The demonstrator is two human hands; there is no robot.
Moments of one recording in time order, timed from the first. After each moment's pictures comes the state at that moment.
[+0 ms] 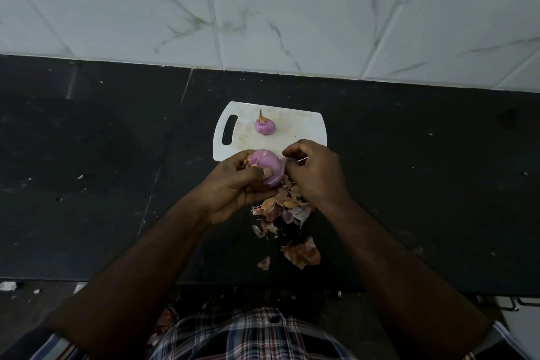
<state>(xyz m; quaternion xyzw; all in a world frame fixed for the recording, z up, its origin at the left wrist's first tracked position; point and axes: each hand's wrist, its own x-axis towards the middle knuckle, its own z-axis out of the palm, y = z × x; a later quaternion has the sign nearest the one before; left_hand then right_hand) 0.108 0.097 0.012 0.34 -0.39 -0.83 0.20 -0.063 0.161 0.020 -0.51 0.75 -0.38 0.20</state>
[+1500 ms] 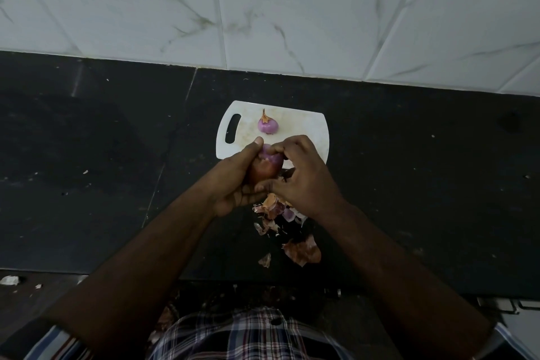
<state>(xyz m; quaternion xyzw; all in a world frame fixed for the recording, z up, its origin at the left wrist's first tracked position) 0.101 0.097 0.022 0.46 -0.39 -0.78 0.15 -0.051 0.170 0.012 -0.63 0.63 -0.40 0.22</state>
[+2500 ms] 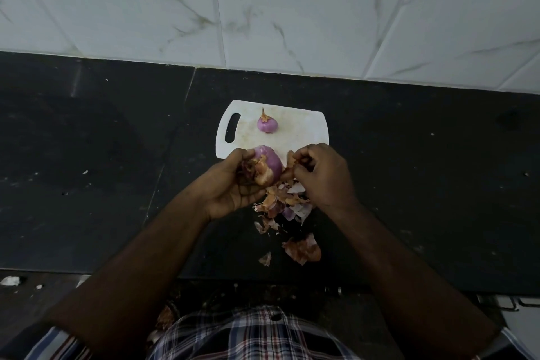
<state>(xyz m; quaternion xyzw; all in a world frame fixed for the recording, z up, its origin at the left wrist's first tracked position) 0.114 0.095 0.015 0.44 -0.29 -0.83 0.15 -0.073 0.175 0.006 -0.54 0.75 -0.36 0.13</state>
